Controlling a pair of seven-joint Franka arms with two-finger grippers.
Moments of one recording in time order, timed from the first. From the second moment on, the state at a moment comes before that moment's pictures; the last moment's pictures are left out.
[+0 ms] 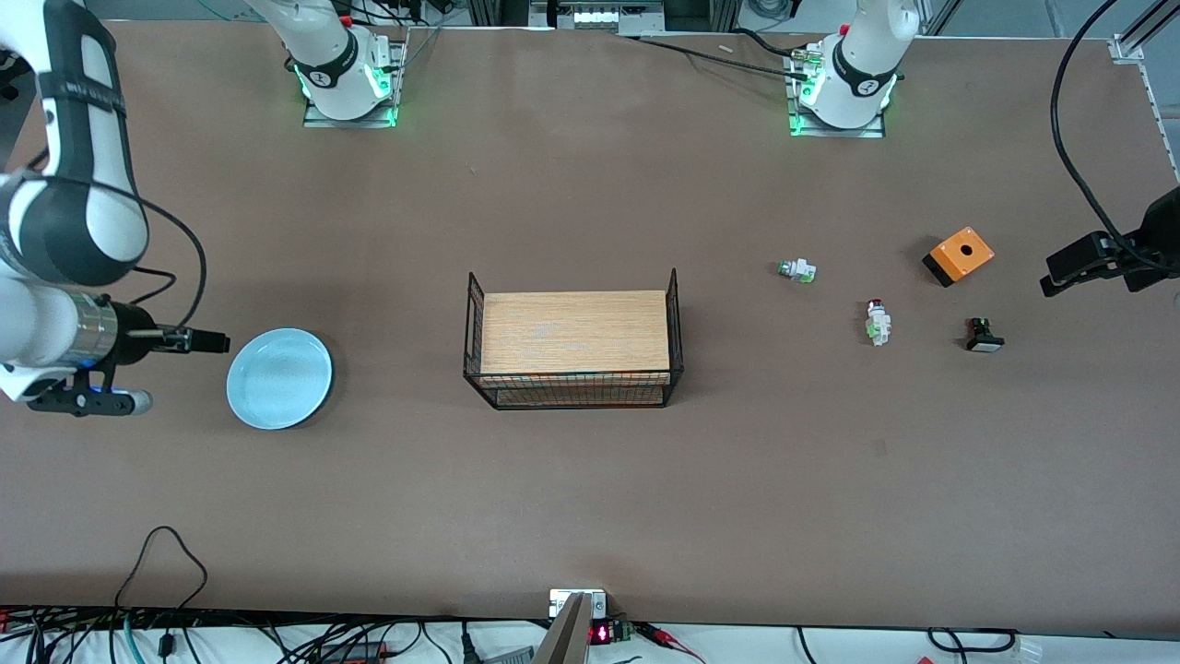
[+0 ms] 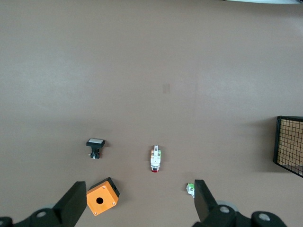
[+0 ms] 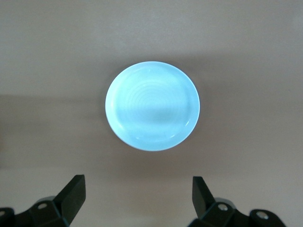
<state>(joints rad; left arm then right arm) 0.04 0.16 0.00 -1.41 0.00 1.60 -0.03 -0.07 0.49 0.03 -1.42 0.00 1.70 0.03</state>
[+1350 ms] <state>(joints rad) 0.03 0.43 -0.01 -1.47 -0.02 1.59 -0.03 -0.14 0.80 0.03 -1.42 0.00 2.02 -0.07</state>
